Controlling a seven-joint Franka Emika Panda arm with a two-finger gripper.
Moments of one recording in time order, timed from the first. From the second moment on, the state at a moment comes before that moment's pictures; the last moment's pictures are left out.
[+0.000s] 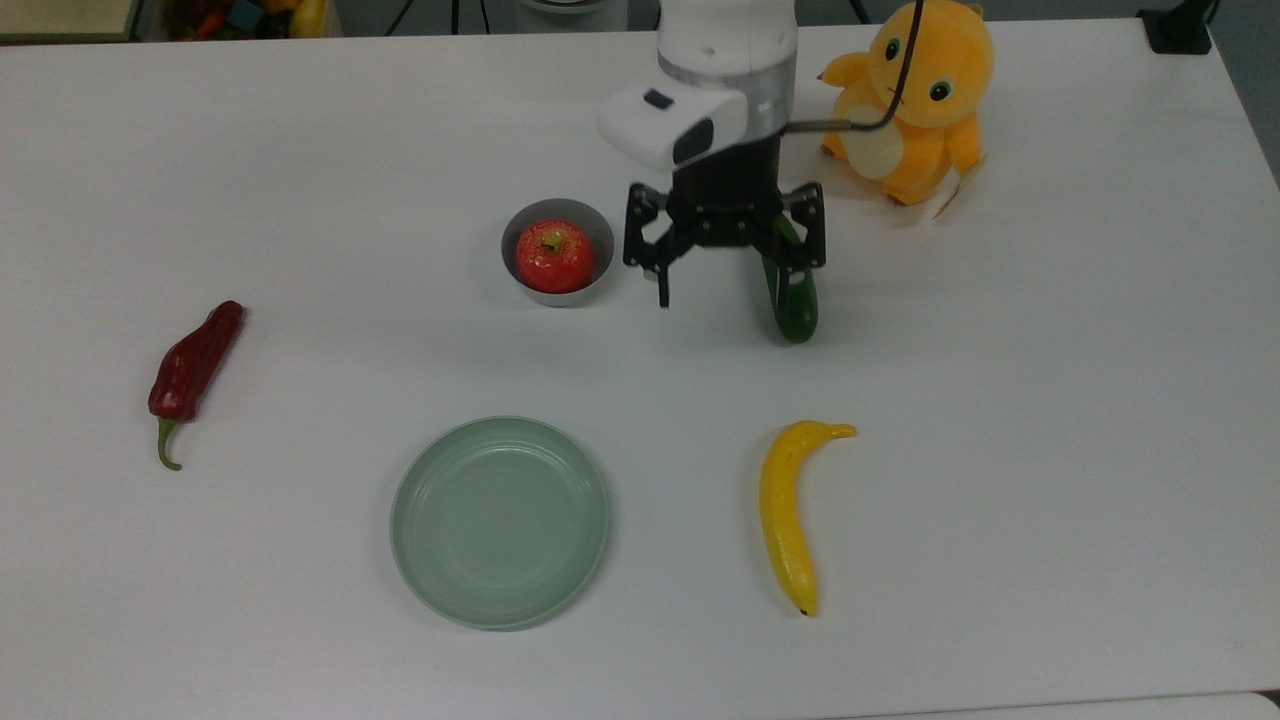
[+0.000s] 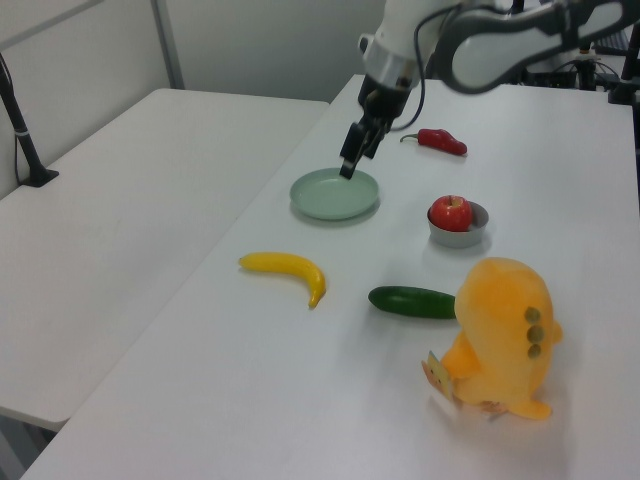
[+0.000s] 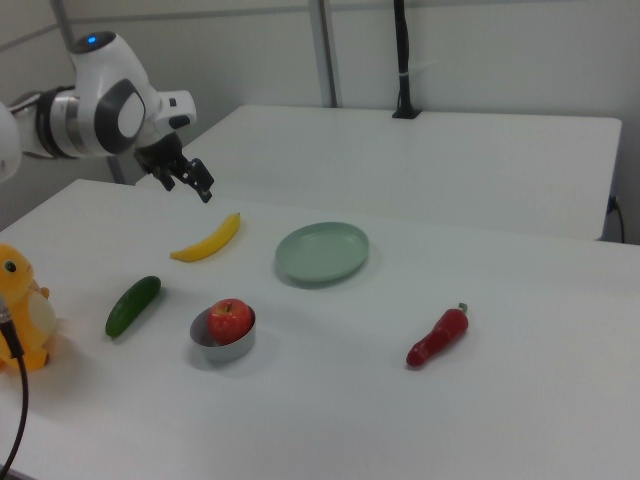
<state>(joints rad) 0.23 0.37 0.06 -1.53 -0.06 2.27 0.33</state>
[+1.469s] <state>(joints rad) 0.31 0.80 0.06 -1.34 -0.43 2.61 0.74</state>
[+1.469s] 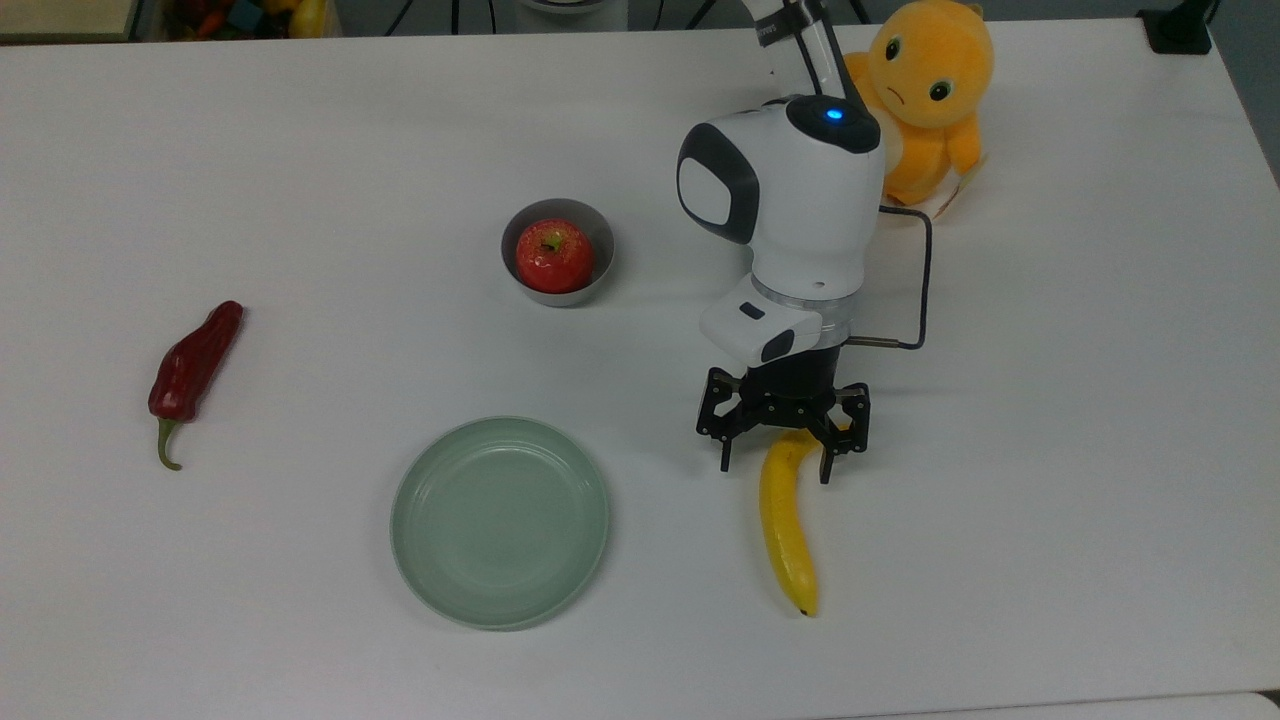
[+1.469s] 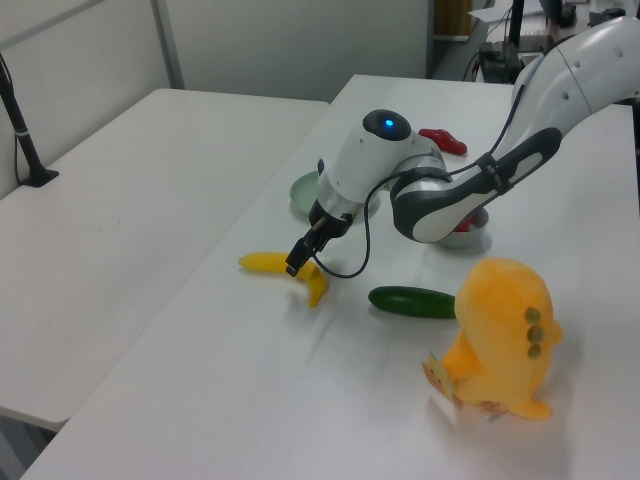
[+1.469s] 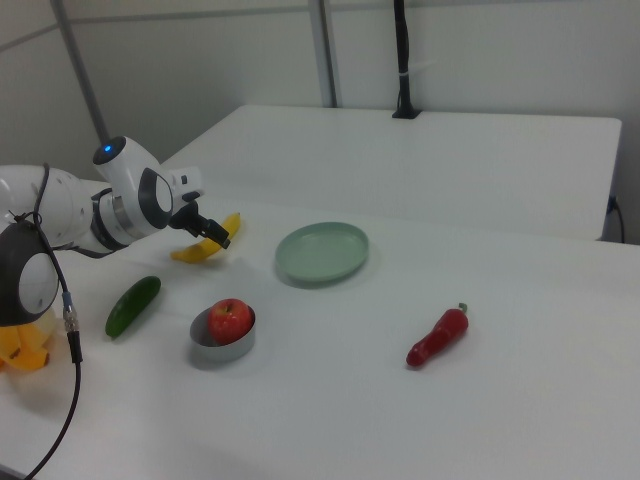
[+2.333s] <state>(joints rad) 0.29 0.80 0.06 -1.33 -0.46 2.61 0.76</state>
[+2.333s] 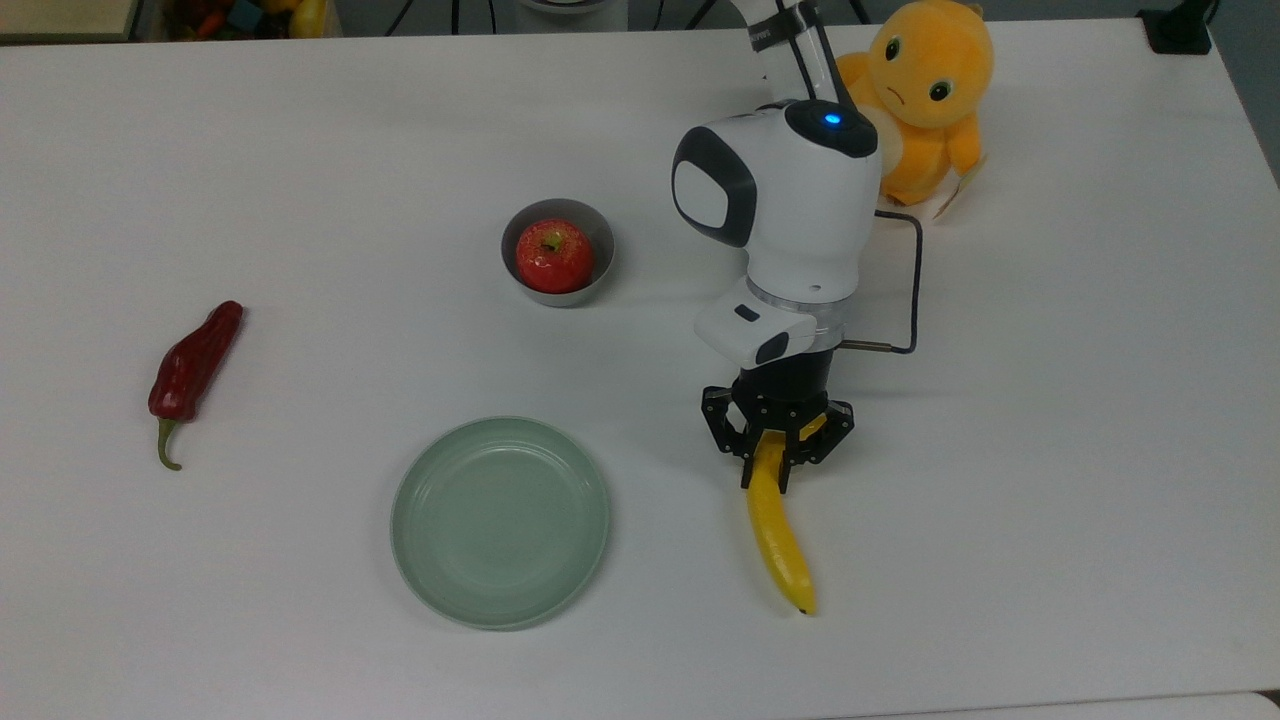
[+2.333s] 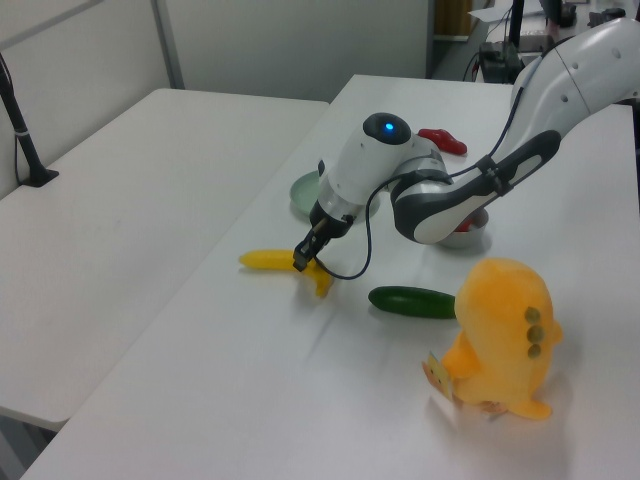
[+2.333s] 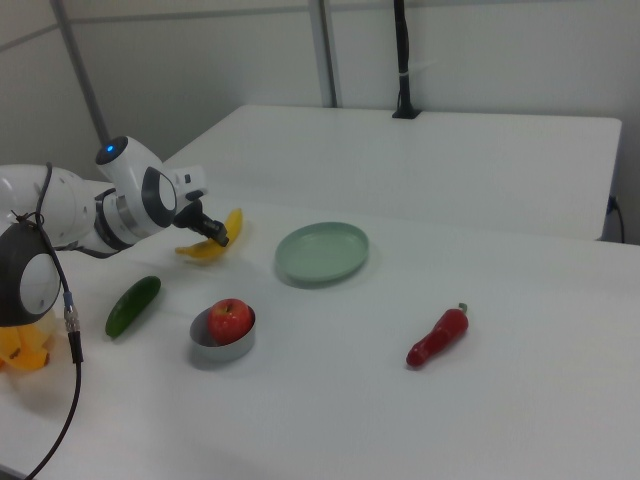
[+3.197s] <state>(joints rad) 0.15 0.55 0.05 -1.35 -0.22 2.40 0.57</state>
